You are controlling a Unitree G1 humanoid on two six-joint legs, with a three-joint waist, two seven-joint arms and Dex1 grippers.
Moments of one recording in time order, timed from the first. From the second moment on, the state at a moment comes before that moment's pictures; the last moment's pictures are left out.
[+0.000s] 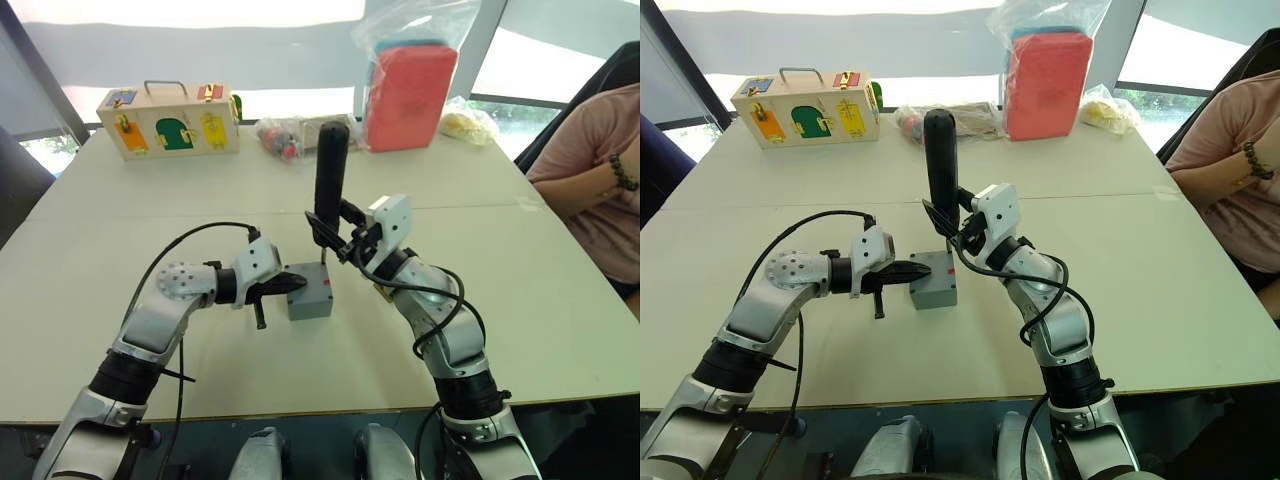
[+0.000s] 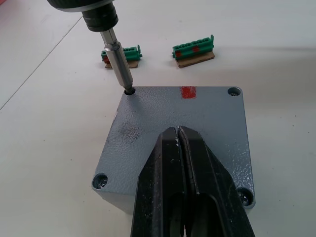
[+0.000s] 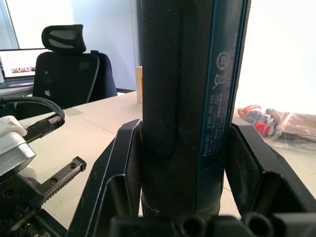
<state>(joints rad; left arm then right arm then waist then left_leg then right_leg) -0.43 0.58 -0.21 -0.04 -0.21 0.27 -1.03 -0.41 -0.11 0.15 -0.19 0.23 0.31 0.46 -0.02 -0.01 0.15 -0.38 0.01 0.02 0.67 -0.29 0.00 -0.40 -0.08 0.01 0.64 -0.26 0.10</state>
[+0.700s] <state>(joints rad) -0.42 0.58 -0.22 -0.02 -0.20 0.26 -1.03 -0.42 -0.13 0.18 -0.22 0.22 0.38 0.44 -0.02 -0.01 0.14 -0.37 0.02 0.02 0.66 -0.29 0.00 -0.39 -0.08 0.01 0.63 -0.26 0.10</state>
